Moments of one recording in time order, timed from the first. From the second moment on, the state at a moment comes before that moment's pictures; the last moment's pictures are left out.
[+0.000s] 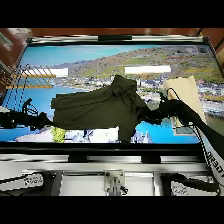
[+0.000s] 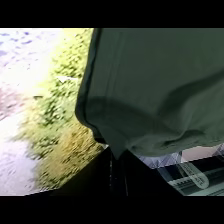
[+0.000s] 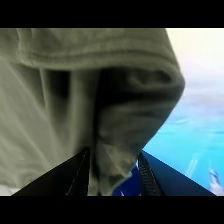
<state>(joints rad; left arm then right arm) 0.46 -1.40 0.84 0.91 -1.20 -1.11 0.08 -1.44 0.85 2.17 -0.84 -1.50</state>
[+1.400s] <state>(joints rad) 0.46 -0.58 1.70 0.76 -0.80 -1.19 0.08 -0.63 1.64 1.94 -0.53 -1.68</state>
